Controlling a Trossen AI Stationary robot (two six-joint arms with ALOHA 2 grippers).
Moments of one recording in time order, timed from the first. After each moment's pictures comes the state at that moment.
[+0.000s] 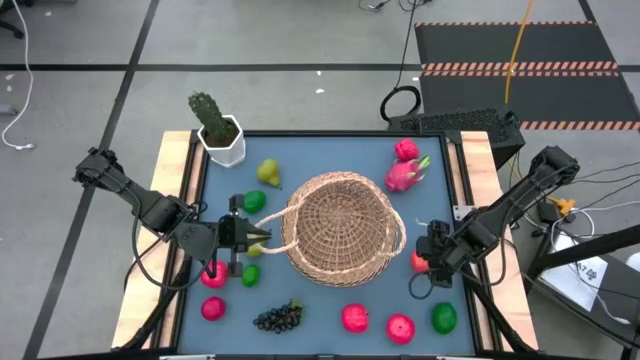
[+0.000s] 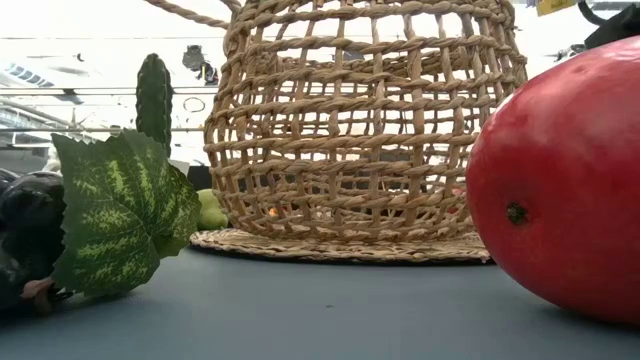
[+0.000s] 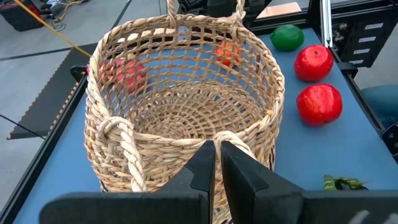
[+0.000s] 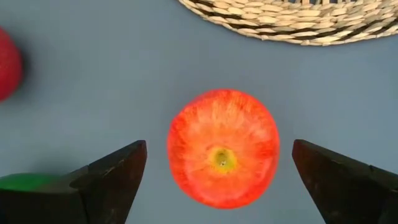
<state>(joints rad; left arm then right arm) -0.56 1.11 1.10 -0.60 -0.58 -0.19 0.69 1.05 0.64 -0.92 0.13 0.83</state>
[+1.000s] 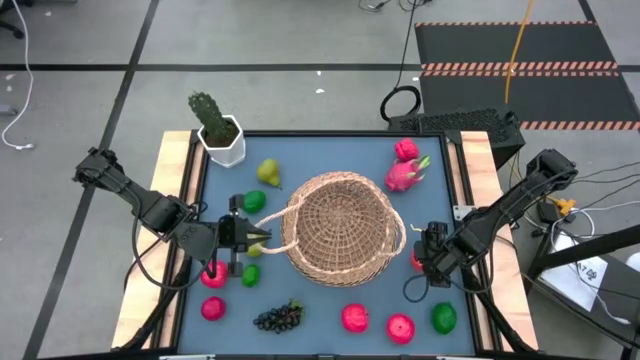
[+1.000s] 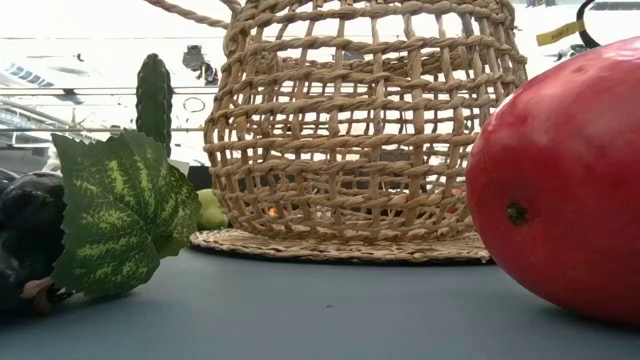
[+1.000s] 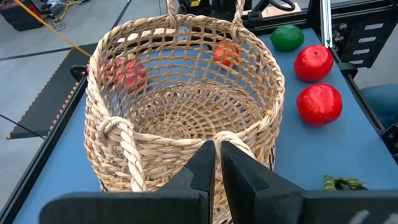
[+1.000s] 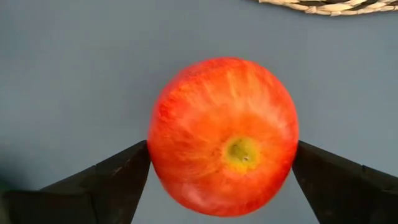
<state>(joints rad) -0.56 1.11 1.10 -0.60 -0.58 -0.19 0.69 1.15 0.59 -0.92 0.13 0.77</state>
